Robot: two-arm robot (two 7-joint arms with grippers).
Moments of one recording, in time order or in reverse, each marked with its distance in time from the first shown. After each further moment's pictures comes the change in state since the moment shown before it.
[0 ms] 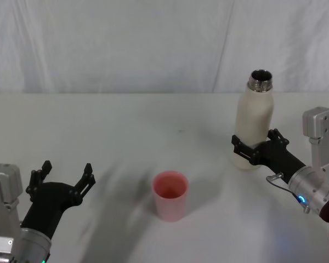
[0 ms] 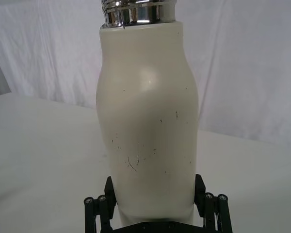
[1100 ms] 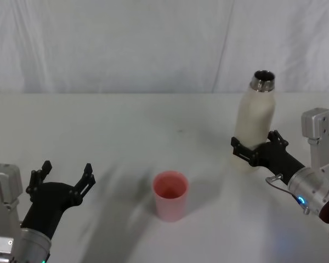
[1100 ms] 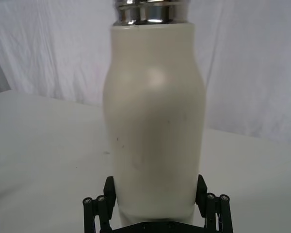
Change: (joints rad) left arm 0.000 0.000 0.000 0.000 0.000 0.000 0.000; right arm -0.003 -0.001 0.000 -0.001 -0.005 0.011 0.000
